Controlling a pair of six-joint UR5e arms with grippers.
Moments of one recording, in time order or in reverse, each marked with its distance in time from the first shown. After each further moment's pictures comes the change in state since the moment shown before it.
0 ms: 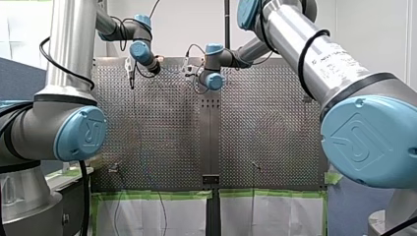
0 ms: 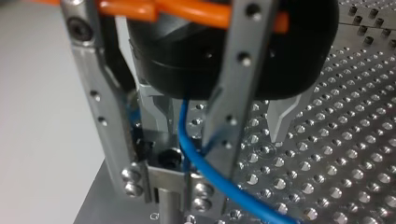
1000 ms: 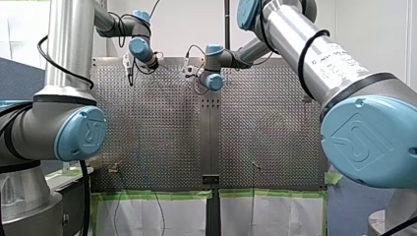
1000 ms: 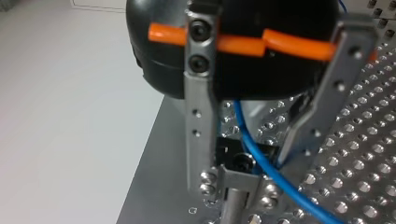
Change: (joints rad) left arm 0.003 0.027 0.001 0.005 -0.024 -0.008; right arm -0.001 0.002 0.004 0.002 0.001 -0.002
